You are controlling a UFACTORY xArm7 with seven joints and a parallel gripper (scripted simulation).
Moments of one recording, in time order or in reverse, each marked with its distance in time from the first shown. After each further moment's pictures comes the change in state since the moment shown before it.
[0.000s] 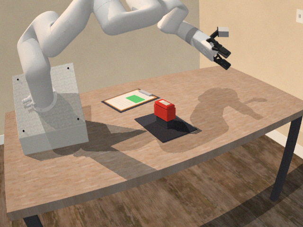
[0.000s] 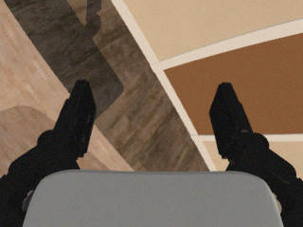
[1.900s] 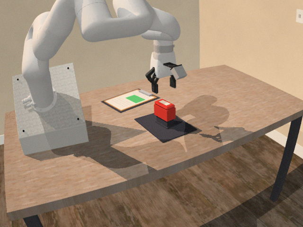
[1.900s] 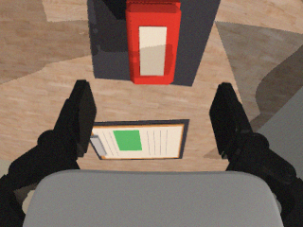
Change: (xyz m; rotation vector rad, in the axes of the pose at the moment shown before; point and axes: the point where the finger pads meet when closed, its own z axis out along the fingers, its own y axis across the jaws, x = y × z) arm -0.222 -0.100 -0.149 0.402 -1.130 0.908
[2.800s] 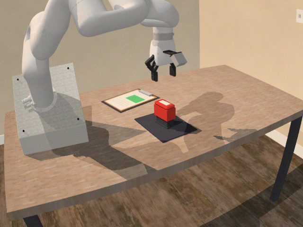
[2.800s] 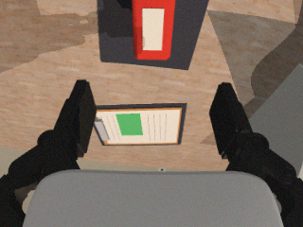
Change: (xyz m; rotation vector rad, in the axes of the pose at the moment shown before) arm 0.000 0.000 -0.050 0.004 0.000 -0.001
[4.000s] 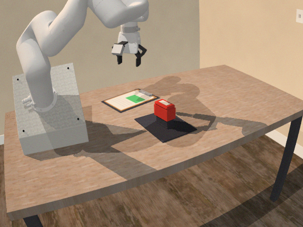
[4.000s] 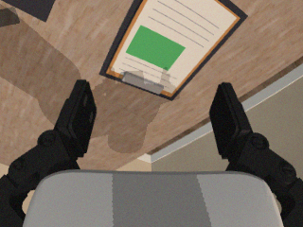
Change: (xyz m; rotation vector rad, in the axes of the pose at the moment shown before) arm -0.237 0.012 -0.007 -0.043 -0.057 1.013
